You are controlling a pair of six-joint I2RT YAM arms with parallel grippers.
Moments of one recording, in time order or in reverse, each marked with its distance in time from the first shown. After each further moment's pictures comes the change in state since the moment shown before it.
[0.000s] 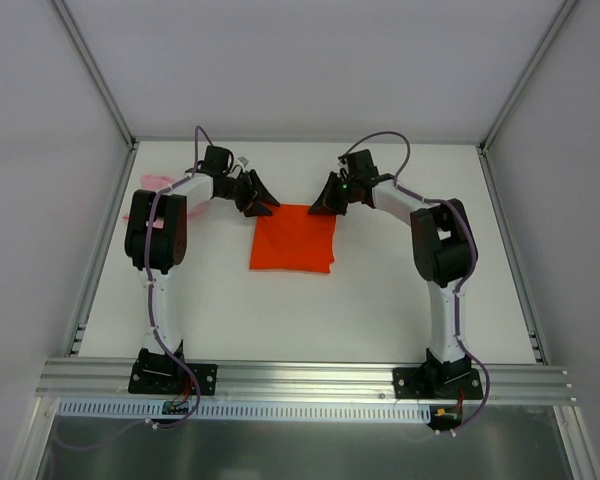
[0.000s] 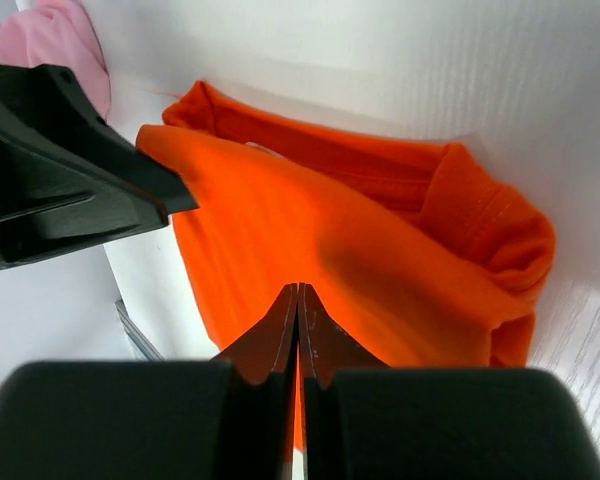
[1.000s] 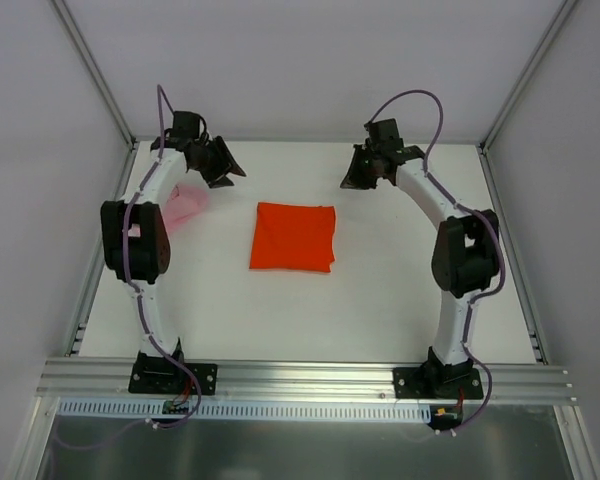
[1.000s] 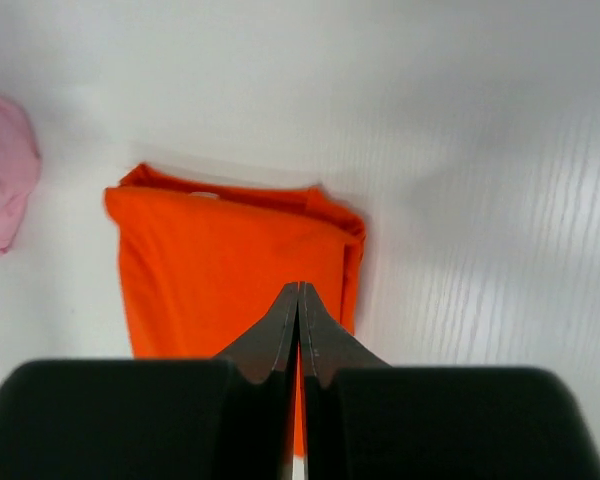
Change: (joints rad) left arm 0.093 -0.098 0.197 -0.257 -0.353 0.123; right arm -0.067 -0.089 0.179 -0.283 0.307 -0.232
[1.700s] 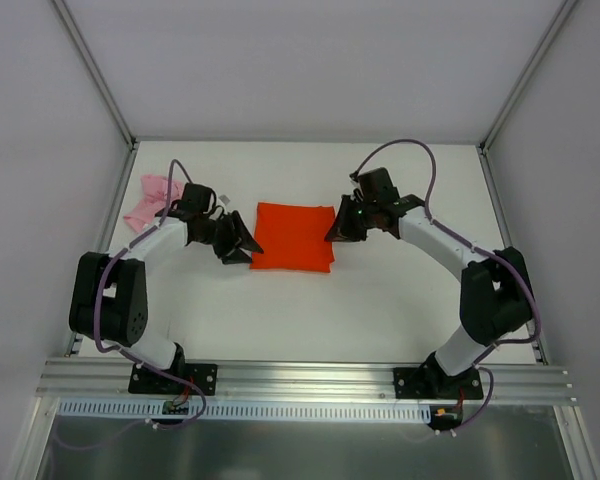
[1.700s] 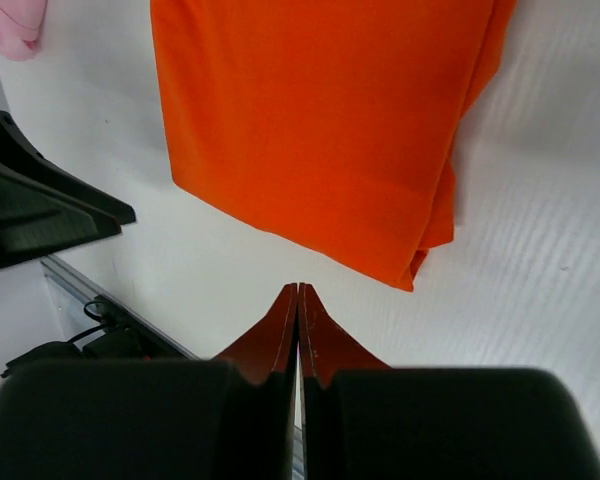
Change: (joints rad) left arm -0.085 -0.543 -0.785 0.099 0.185 -0.063; right arm 0.154 -0.436 -0.544 0.083 -0.122 0.114
